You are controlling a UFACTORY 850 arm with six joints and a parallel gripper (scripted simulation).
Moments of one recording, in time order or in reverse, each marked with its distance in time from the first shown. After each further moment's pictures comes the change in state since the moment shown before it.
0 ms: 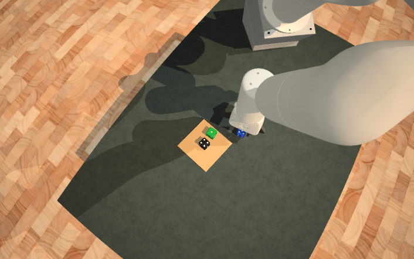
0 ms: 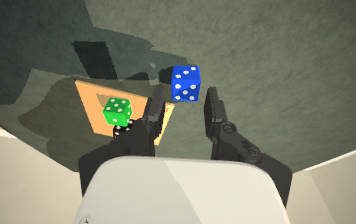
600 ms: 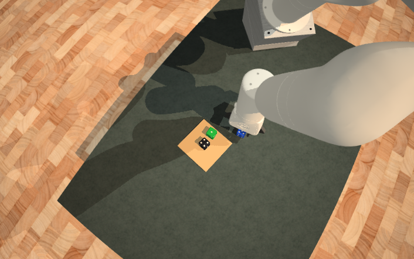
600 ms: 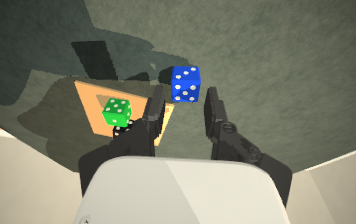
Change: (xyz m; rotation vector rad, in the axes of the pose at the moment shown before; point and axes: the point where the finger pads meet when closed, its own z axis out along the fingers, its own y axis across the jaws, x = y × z) arm 0.000 0.000 0.001 0.000 0.000 0.000
